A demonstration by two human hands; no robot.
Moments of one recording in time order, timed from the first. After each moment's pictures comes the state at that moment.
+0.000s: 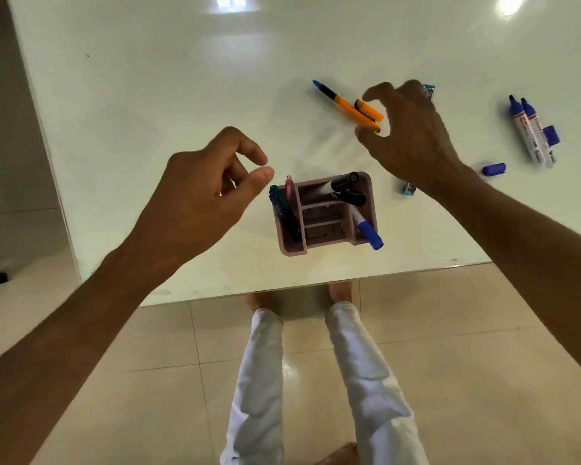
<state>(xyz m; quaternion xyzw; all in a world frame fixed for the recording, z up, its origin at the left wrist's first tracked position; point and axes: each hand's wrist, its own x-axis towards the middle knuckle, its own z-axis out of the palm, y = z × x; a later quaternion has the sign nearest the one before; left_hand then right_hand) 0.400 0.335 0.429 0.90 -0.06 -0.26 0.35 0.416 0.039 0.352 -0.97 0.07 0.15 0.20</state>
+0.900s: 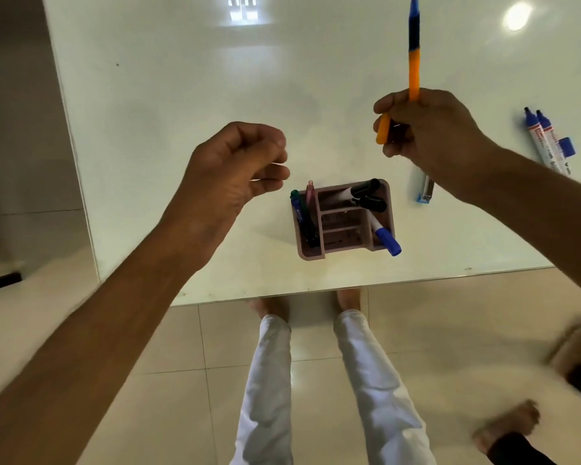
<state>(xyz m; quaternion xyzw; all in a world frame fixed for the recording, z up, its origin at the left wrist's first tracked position) 0.408 0.329 0.438 0.65 0.19 -0.31 0.67 0.426 0.062 0.401 -0.69 0.27 0.20 0.64</state>
